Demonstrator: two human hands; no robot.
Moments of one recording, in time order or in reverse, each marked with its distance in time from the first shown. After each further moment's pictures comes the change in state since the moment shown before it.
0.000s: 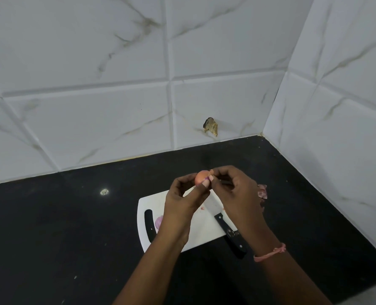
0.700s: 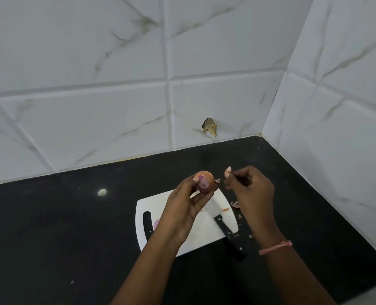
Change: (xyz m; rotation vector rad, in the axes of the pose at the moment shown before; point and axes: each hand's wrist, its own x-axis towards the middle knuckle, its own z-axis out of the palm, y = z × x) left_hand 0.010 0.010 0.002 -0.290 -0.076 -0.277; right_hand 0.012 0.029 -0.008 -0.010 0.196 0.169
